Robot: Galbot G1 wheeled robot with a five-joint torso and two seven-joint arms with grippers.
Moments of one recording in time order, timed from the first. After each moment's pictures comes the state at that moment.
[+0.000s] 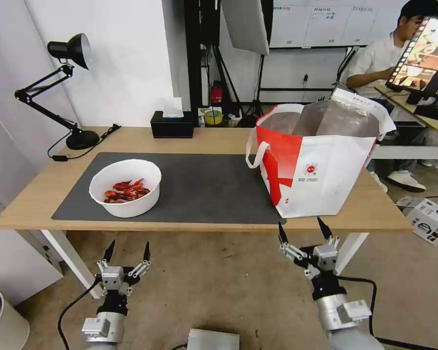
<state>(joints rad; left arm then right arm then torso) 1.65 -1.51 -0.68 -1.90 -0.08 -0.38 0.12 -1.67 1.14 0.37 2.10 0.14 0.26 0.24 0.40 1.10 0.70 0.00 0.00</state>
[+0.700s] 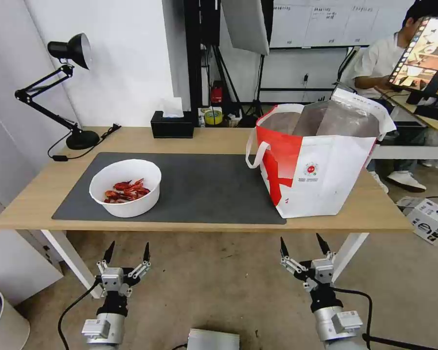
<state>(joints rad) 1.66 -1.52 -0.68 -1.89 -0.08 -0.38 0.12 -1.68 1.17 0.34 2.03 0.14 0.28 0.27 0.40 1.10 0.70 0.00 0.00</state>
